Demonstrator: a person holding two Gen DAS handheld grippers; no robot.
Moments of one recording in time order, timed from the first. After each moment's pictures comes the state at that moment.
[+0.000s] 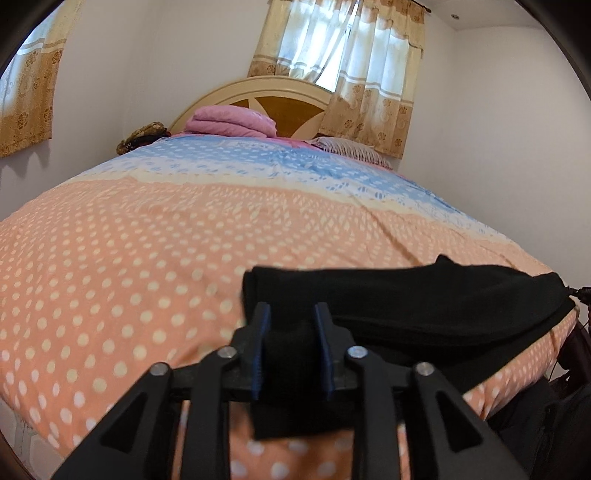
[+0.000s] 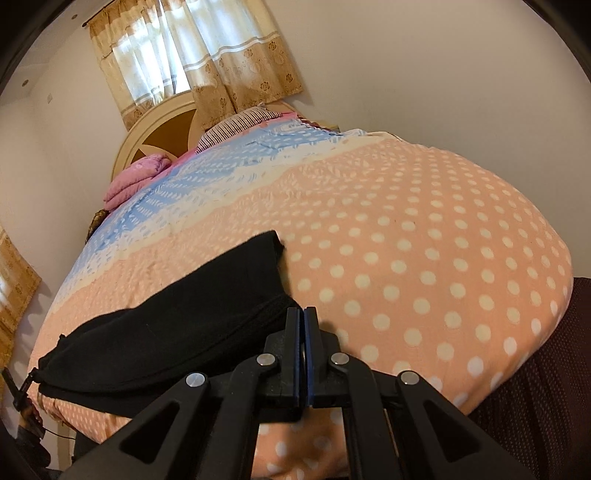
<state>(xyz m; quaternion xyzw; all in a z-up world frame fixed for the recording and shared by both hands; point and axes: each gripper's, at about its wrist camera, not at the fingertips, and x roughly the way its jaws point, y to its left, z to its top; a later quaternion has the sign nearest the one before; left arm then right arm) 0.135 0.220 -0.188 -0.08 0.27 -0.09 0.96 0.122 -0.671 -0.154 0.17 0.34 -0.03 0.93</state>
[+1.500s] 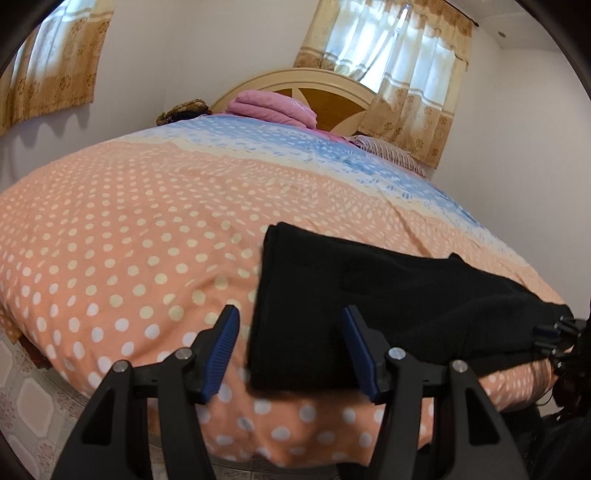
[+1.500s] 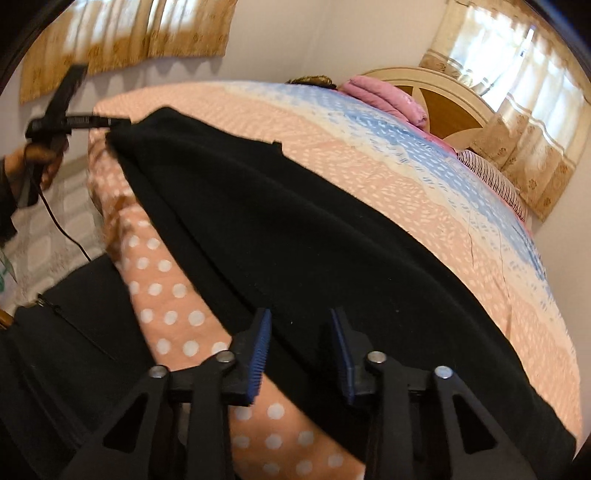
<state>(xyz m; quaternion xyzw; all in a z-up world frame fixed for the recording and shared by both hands) 0.108 0.212 -0.201 -0.14 0.29 -0.02 0.95 0.133 -0.227 -0.200 -0.28 0.33 0.28 0.86</state>
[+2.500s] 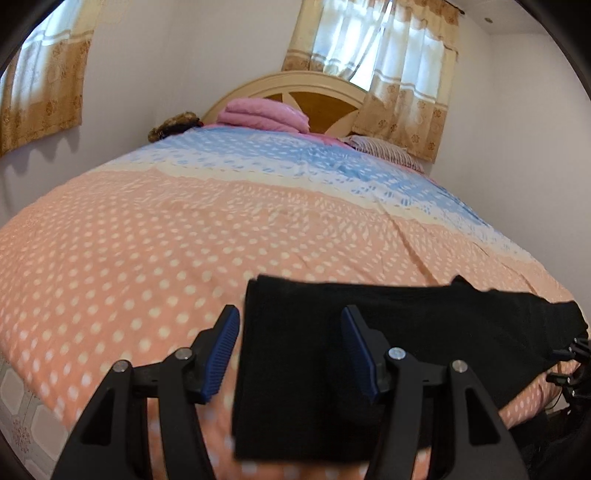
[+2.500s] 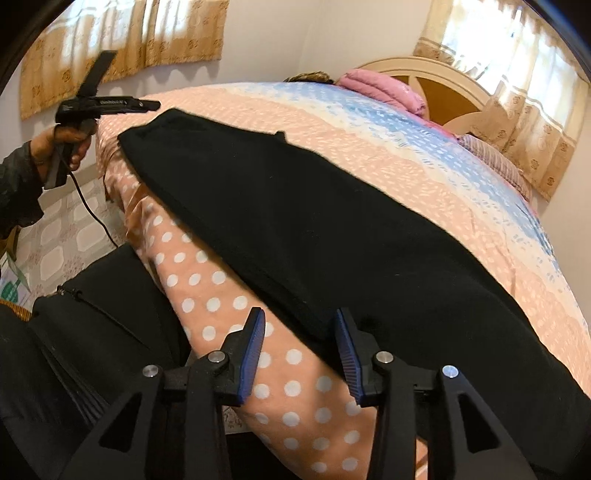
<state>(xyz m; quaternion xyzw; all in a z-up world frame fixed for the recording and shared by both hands) 0.150 0.206 -0.177 -0.11 0.30 -0.02 0.95 0.106 -0.256 -0.192 -0.22 0.34 0.29 0.87</state>
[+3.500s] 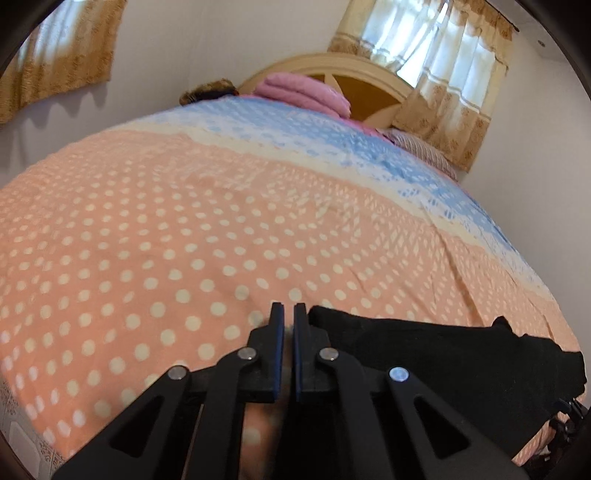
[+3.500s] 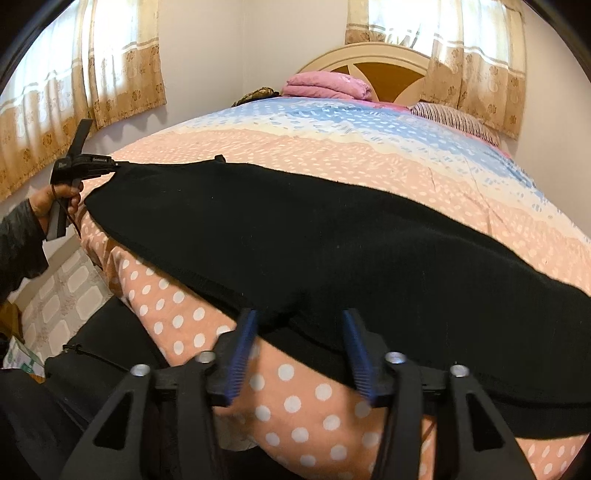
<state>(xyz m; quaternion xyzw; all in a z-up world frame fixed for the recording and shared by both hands) 0.183 0.232 -0.187 -0.16 0.33 0.03 0.93 0.119 -0.290 -0.199 -0.10 0.35 0.25 0.90</state>
